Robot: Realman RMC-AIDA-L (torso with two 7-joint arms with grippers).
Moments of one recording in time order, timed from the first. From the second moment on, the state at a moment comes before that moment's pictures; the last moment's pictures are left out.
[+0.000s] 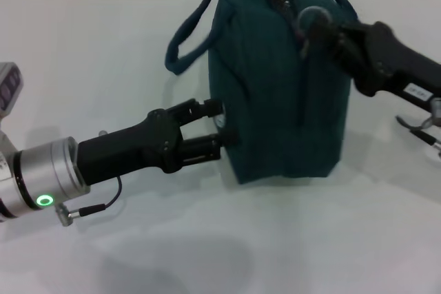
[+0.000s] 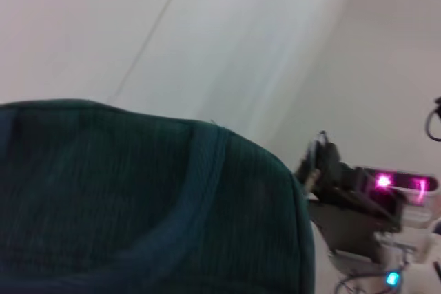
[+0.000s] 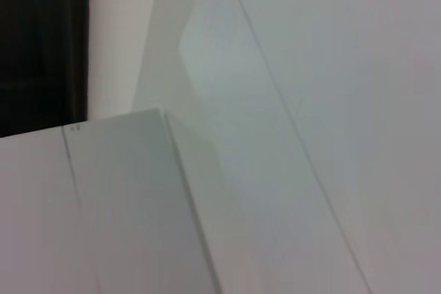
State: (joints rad) left arm -0.48 -2.09 0.76 0.31 1.69 1.73 -1.27; right arm 0.66 2.03 -0.99 -0.12 -1.19 -1.76 1.01
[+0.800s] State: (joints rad) left arm -0.53 -2.10 0.76 0.21 1.60 1.65 -1.11; right arm 0.71 2.03 -1.01 -0.11 -1.19 -1.70 1.01
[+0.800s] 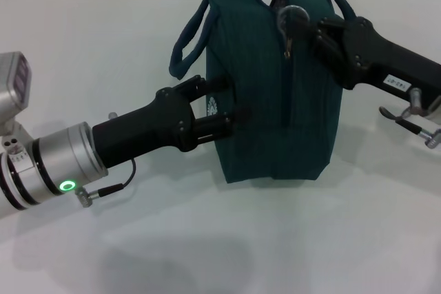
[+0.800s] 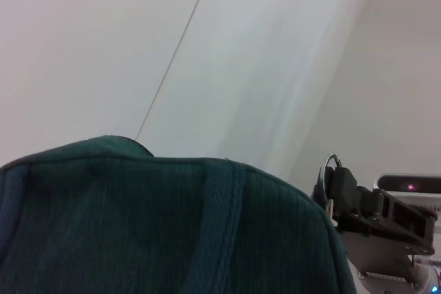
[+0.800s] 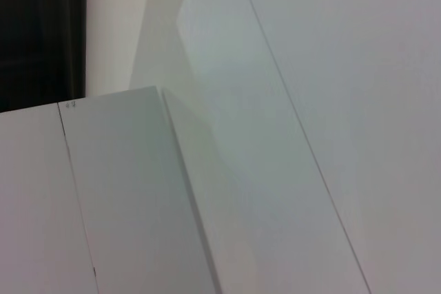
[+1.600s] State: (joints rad) left arm -0.54 -2.09 0.76 0.20 1.55 1.60 -1.10; right arm 0.73 2.03 -1.02 -0.11 -1.19 -1.68 1.00
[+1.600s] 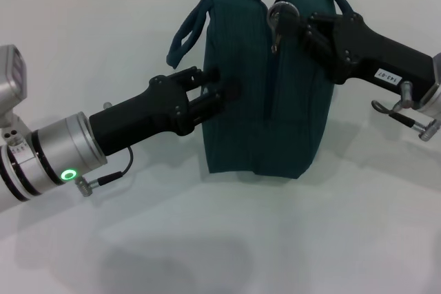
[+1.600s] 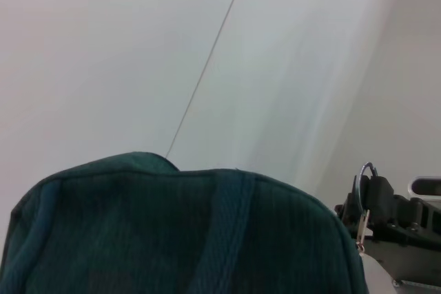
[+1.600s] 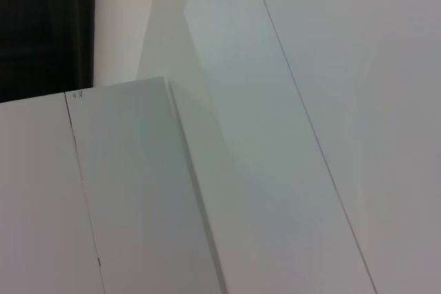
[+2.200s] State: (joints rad) left arm -0.55 -2.09 0.81 0.21 1.55 1.60 -1.07; right arm 0.74 2.03 -1.01 -0.11 -1.18 -1.68 1.01
